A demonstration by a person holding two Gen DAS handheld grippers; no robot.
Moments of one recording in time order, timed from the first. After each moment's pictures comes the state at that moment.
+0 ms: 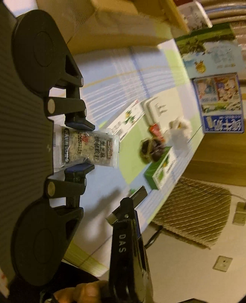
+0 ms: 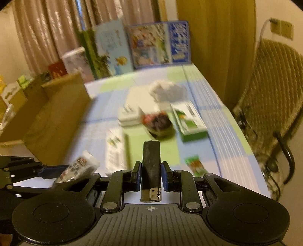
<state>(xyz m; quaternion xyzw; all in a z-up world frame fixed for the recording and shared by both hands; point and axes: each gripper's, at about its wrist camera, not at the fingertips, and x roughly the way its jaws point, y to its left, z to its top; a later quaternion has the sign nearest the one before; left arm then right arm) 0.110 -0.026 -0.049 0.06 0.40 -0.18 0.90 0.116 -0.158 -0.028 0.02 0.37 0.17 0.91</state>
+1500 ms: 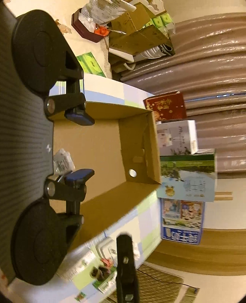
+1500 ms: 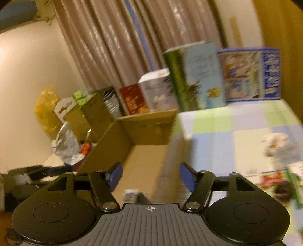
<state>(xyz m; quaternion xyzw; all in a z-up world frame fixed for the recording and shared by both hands) 0.146 0.219 0.029 0.02 0.33 0.03 0.94 0.164 -0.006 0.028 0.07 0.31 0.30 0.90</state>
